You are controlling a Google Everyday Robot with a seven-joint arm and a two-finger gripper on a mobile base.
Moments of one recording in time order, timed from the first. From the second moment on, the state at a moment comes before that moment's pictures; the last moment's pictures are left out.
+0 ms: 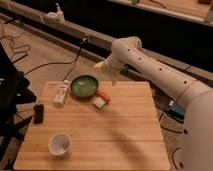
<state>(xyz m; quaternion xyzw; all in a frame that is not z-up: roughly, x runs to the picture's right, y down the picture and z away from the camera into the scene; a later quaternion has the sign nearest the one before) 0.016 -0.067 0.797 -0.26 0.08 0.86 0.44</state>
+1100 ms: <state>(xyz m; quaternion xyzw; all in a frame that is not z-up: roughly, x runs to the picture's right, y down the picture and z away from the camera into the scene) -0.050 -0.071 0.910 -0.26 0.06 0.83 0.48</state>
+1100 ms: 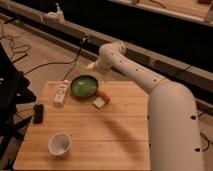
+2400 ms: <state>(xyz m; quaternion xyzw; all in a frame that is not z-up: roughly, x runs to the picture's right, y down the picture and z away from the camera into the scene) -0.021 -0.044 0.988 -0.23 0.09 0.87 0.42</state>
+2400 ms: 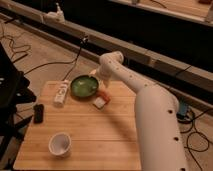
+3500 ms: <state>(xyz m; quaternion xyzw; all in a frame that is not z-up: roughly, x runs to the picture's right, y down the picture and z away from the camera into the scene) -0.023 -0.021 1.011 -0.30 0.09 0.87 0.37</state>
